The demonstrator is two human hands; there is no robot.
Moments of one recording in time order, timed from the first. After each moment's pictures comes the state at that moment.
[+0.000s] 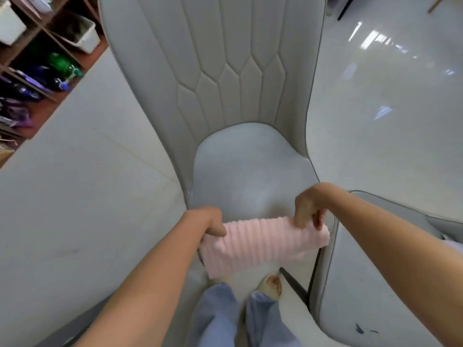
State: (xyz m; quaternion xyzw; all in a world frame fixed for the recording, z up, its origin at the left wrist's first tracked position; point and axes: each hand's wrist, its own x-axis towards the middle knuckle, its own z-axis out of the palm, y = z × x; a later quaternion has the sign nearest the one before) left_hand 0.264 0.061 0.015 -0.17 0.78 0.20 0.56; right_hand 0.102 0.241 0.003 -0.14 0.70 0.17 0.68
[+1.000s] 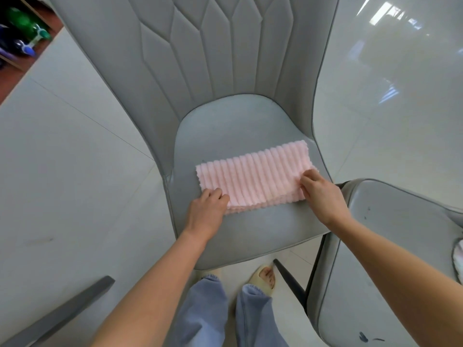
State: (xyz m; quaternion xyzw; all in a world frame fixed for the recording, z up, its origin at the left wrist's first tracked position) left_hand 0.284 0.102 -0.102 -0.11 0.98 0.09 0.16; right_hand 0.110 0.324 -0.115 -0.36 0.91 -0.03 0.20
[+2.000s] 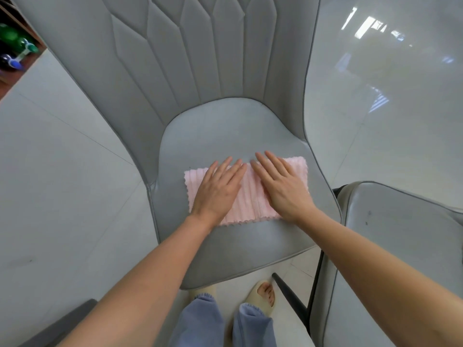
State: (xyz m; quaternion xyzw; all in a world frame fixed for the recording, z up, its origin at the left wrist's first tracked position) left_hand 0.229 0.108 -0.157 -0.03 0.99 0.10 -0.05; right_hand 0.118 0.276 -0.149 -0.50 0.86 -0.06 0.06
